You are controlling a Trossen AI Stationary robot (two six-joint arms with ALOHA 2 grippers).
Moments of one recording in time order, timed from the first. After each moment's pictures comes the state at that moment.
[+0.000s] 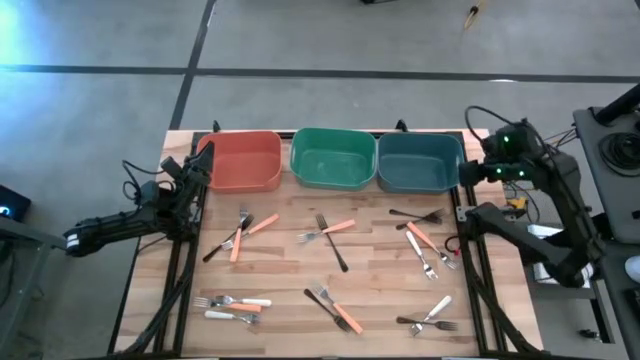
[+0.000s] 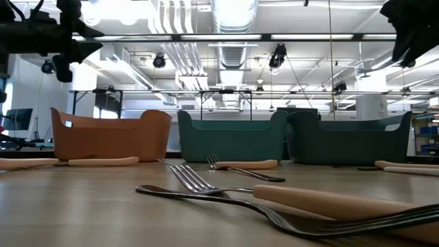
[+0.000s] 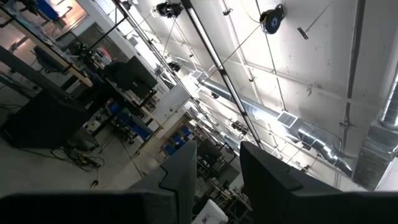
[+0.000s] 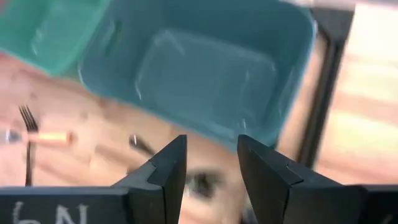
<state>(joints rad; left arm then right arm) 0.27 0.11 0.04 0.62 -0.67 -0.48 -1.09 0.69 1.10 -1.44 -0.14 0.23</state>
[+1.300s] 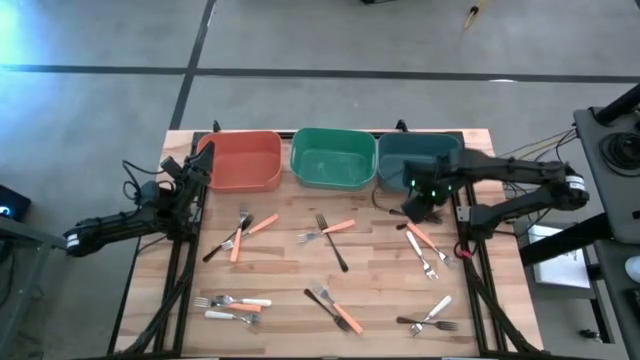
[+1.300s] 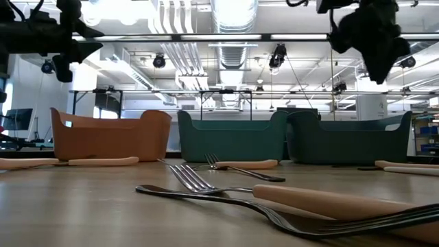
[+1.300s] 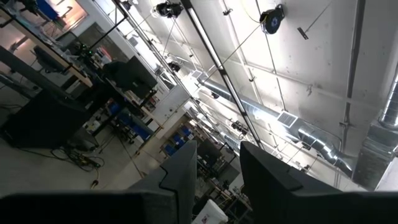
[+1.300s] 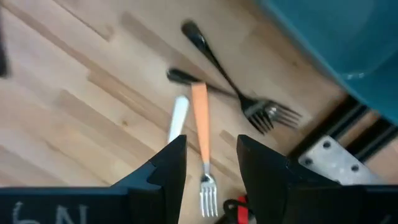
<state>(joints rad) 0.27 0.11 0.04 0.62 -0.67 -0.48 -0.17 1.21 1.12 -1.41 -0.03 0.73</state>
